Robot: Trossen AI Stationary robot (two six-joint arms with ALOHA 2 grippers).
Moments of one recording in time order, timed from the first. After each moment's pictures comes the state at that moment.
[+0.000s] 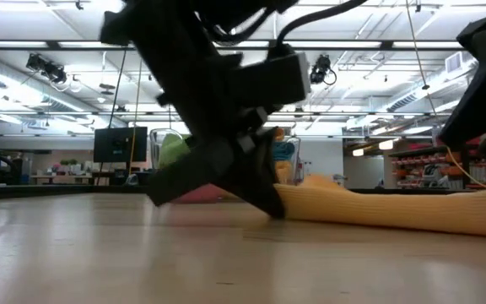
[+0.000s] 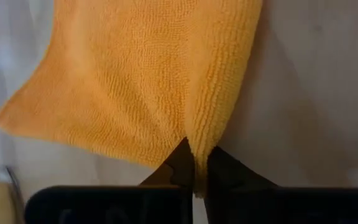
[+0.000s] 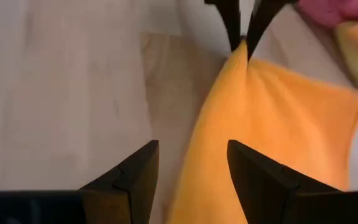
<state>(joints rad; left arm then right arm) -0.39 2.13 1.36 -0.29 -0.44 0.21 0.87 1.94 1.18 -0.60 0.80 0.87</state>
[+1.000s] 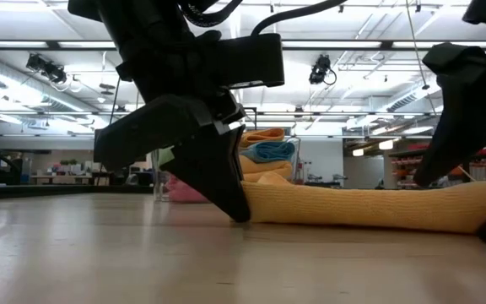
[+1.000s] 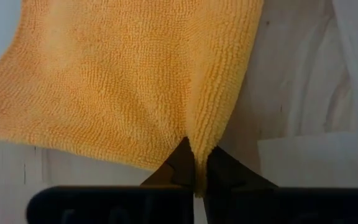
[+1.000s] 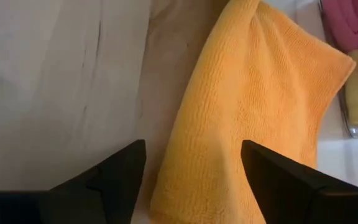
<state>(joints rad) -0.44 2.09 1.36 -0.43 -0.36 -0.17 0.82 2.04 1.18 -0.66 0.74 0.55</state>
